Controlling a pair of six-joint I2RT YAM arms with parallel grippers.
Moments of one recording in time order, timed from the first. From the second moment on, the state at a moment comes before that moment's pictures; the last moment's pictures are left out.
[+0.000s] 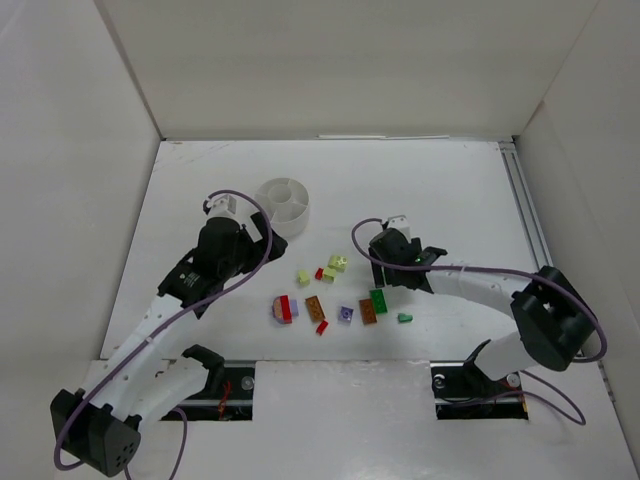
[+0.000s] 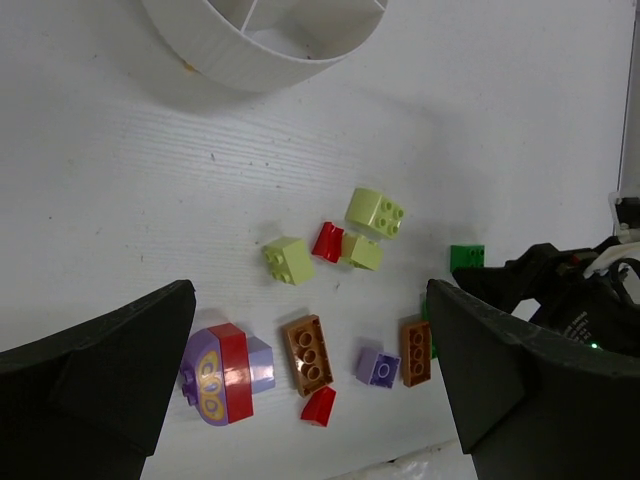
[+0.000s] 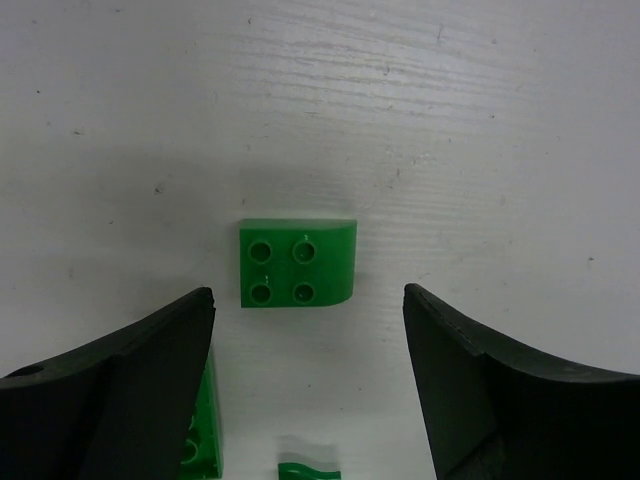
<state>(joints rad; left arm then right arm) -0.45 0.85 0.74 -0.49 -0.07 -0.77 0.74 1.45 0.79 -0.39 0.45 0.44</state>
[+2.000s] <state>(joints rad) -0.45 0.79 0.75 -0.54 -0.09 -0.77 0.78 1.60 0.96 -0.35 0.21 0.31</state>
